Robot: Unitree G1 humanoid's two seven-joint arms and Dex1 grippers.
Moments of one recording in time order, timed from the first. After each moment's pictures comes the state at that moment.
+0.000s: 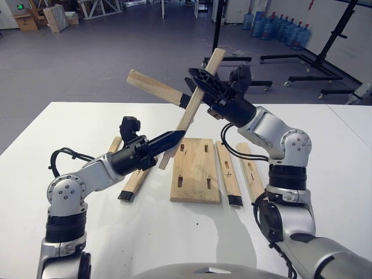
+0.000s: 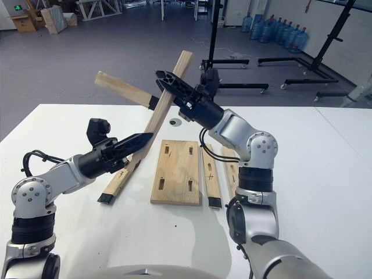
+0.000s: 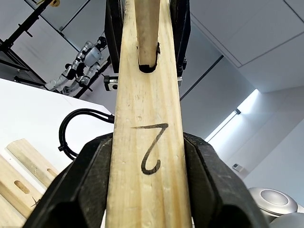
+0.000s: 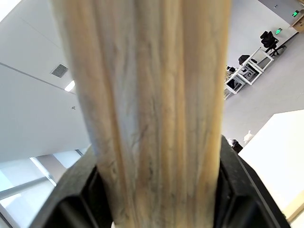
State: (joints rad) left arm -0.26 0.39 0.16 -0.31 -1.56 1.03 -0.41; right arm -0.70 -0.17 -0.23 0.03 1.67 1.01 0.09
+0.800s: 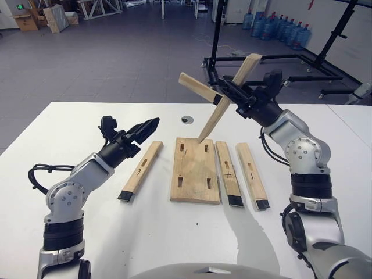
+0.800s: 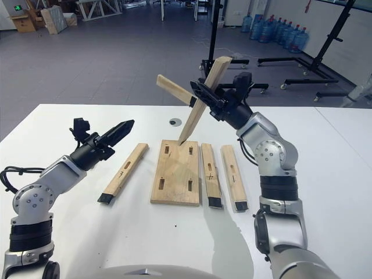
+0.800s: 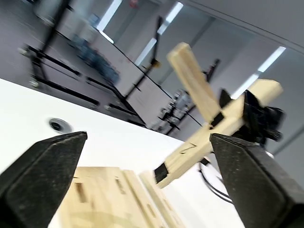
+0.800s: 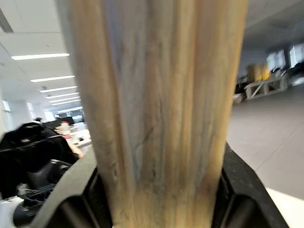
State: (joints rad) left arm -0.19 0.34 0.23 -0.28 -1.17 0.74 -0.21; right arm -0.60 -0.37 -0.15 0.07 0.79 0.40 0.68
